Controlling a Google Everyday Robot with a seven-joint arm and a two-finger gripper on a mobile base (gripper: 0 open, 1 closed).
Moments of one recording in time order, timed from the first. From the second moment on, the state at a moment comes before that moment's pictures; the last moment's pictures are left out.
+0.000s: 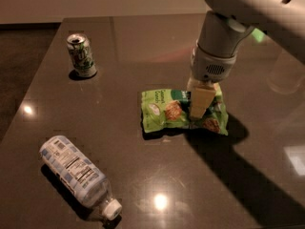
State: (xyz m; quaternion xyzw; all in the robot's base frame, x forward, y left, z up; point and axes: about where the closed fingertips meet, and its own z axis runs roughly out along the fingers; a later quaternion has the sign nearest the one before) arm 0.504 -0.116 0.863 -0.67 0.74 0.04 0.06
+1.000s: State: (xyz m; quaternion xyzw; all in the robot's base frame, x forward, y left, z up) arm 0.528 -0.054 0.911 -0.66 0.74 0.09 0.10
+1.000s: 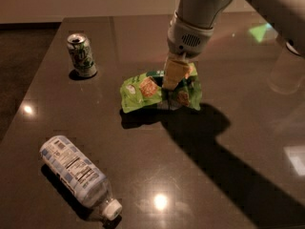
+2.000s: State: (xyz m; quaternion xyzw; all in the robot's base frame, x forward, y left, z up) arm 0.559 0.017 0.919 -0.64 0.75 0.10 0.15
